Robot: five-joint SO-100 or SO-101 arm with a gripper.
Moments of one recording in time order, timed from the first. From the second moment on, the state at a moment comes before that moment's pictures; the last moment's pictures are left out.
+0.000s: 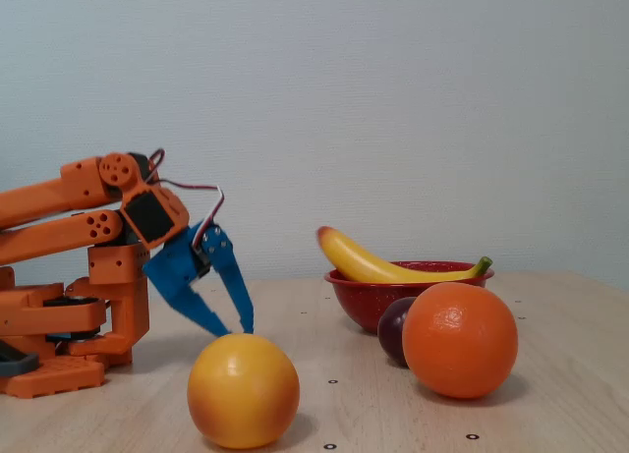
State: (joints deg) arm 0.0 188.7 171.5 71.2 -5.6
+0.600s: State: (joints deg) arm -0.1 189.8 176.7 67.9 -2.0
